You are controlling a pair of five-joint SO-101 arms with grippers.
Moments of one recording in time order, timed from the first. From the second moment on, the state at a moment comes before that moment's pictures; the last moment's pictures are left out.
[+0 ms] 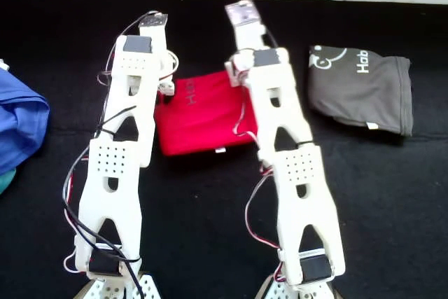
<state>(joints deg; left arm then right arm) -2.2 62.5 -63.9 85.8 5.8 -16.2 66.7 -68.7 67.5 8.5</state>
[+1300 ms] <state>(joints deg) -12.8 74.3 -83.0 88.7 5.8 -23.5 64.9 -80.9 99.2 -6.1</state>
